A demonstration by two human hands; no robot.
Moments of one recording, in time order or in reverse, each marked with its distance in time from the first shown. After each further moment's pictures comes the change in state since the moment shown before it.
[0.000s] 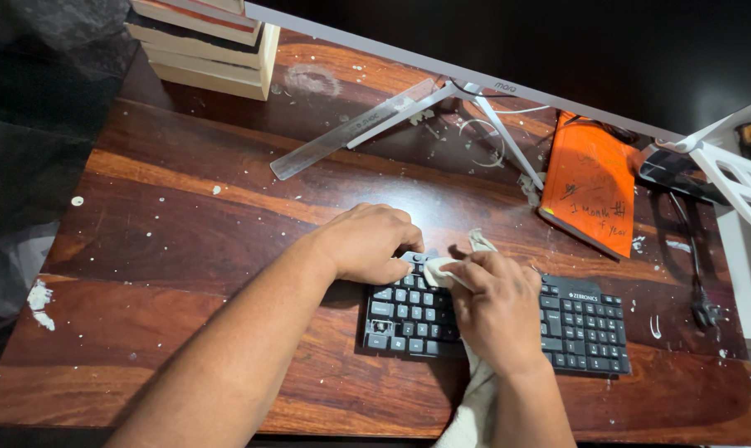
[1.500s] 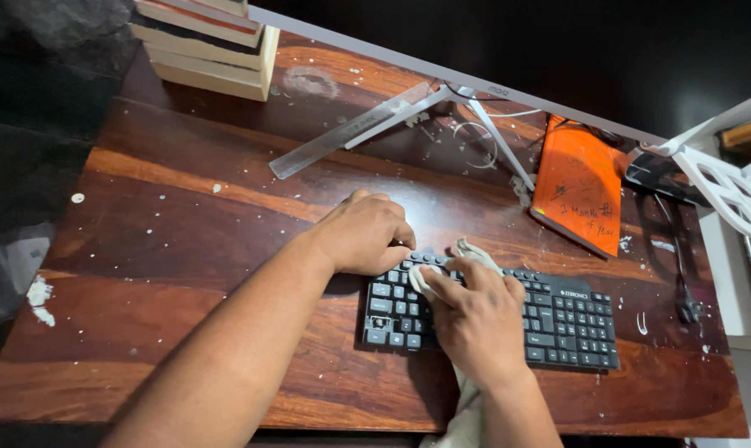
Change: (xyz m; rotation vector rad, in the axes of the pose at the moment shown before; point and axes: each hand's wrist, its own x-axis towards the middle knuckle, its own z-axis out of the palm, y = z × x) left_hand 0.002 -0.018 0.017 0.071 0.238 0.125; right_hand -0.011 -0.027 -0.009 -0.113 0.067 -0.135
